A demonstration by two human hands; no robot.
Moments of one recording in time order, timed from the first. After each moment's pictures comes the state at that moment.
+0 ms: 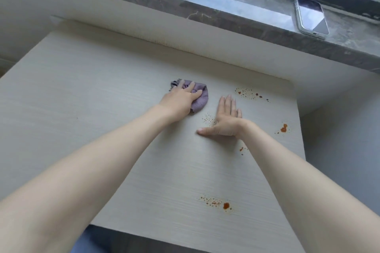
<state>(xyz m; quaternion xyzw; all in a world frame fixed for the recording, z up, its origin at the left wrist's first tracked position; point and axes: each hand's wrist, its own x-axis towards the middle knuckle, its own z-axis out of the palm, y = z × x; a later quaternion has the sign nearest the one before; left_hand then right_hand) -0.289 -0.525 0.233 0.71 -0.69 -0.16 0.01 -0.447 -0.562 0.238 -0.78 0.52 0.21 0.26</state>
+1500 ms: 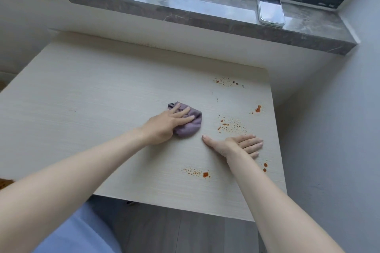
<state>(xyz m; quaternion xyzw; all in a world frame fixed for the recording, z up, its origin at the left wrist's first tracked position) -0.321 -0.445 0.221 0.61 -0.75 -0.23 0.03 -0.519 -0.465 0.244 -0.47 0.82 0.09 0.32</state>
